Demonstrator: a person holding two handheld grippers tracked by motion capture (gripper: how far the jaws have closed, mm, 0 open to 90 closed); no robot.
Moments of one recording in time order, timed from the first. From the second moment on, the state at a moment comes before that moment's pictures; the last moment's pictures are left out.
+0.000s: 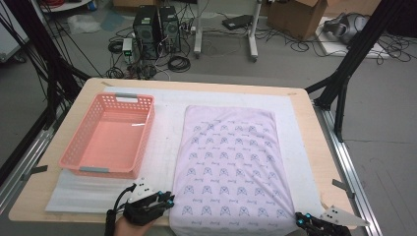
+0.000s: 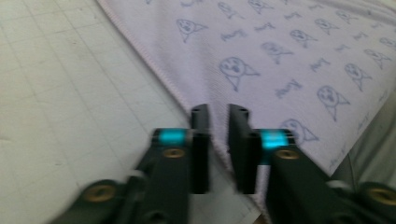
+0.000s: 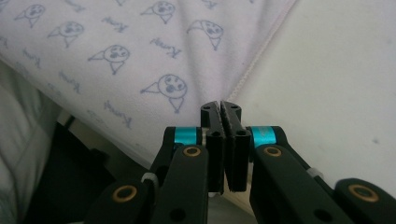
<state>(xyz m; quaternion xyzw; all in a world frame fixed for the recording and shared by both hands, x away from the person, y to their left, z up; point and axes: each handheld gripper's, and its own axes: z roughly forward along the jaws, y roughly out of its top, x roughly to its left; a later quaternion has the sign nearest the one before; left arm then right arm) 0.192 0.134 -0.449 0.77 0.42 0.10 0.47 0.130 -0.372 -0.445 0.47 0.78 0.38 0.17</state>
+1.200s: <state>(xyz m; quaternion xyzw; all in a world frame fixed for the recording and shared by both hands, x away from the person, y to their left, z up) 0.223 0.107 -0.452 0.80 0.39 0.13 0.43 0.174 -0.372 -0.445 0.51 0.74 0.39 0.21</state>
